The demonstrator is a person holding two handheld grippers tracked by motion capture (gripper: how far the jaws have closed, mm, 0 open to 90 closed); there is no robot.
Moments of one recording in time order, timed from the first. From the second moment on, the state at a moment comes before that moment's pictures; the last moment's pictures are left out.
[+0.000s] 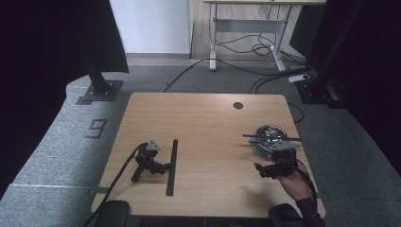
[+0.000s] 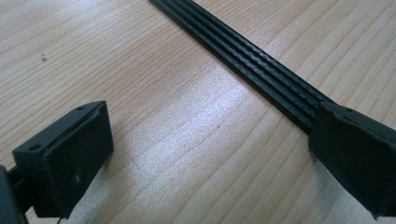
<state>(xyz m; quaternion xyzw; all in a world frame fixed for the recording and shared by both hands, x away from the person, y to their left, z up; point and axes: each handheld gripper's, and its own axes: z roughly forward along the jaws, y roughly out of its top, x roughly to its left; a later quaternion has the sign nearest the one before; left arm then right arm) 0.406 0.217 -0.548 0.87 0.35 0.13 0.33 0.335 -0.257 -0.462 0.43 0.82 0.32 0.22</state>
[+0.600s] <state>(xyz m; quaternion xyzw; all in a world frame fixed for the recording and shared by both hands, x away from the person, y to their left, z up) 0.406 0.217 -0.548 0.87 0.35 0.13 0.33 0.367 -0.189 -0.470 0.37 0.86 0.30 0.18</state>
